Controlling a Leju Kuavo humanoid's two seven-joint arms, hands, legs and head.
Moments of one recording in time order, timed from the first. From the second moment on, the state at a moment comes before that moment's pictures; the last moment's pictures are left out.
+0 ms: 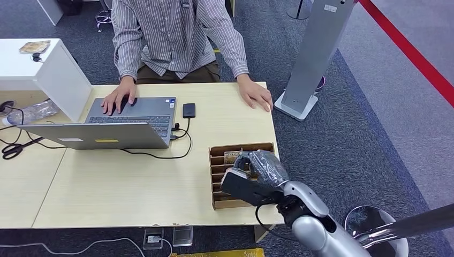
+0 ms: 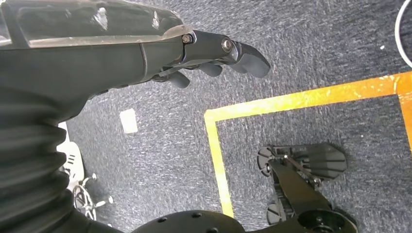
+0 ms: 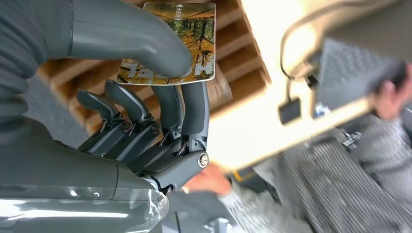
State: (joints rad) left arm -0.11 0.13 -1.26 -0.22 1.14 0.20 0.01; right arm -0.30 -0.27 0.81 -1.74 0.58 0.01 0.35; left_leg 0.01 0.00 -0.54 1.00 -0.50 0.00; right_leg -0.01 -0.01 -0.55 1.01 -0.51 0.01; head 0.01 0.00
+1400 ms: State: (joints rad) left arm -0.14 0.11 -1.27 -0.22 1.12 0.17 -0.01; right arm -0.67 -0.09 0.82 -1.20 0.63 -0.60 -0.06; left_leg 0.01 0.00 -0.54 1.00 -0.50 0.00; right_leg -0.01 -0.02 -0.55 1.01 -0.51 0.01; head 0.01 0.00
